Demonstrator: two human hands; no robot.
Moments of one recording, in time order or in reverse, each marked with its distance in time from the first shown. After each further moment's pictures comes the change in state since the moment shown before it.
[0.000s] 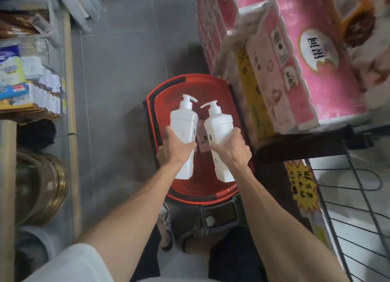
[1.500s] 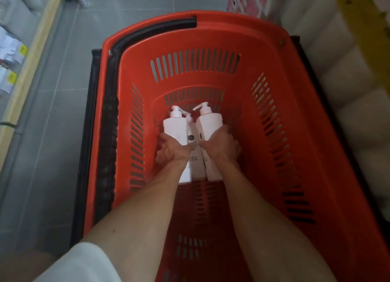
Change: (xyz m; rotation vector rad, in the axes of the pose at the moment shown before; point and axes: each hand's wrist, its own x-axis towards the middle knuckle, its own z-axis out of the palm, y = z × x) left_hand 0.308 -0.111 0.302 -0.031 0.139 -0.244; right_hand 0.290 0.034 0.341 -0.039 -0.044 -0.168
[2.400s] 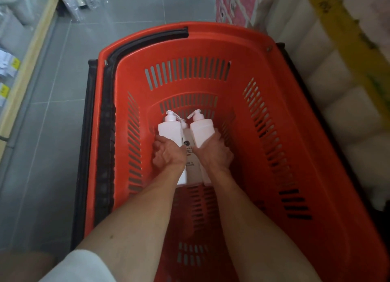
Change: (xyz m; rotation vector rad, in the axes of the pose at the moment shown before) left_hand 0.005 0.004 0.003 0.096 0.077 0.107; right_hand -0.010 0.003 0.018 -0.003 0.084 -0.023
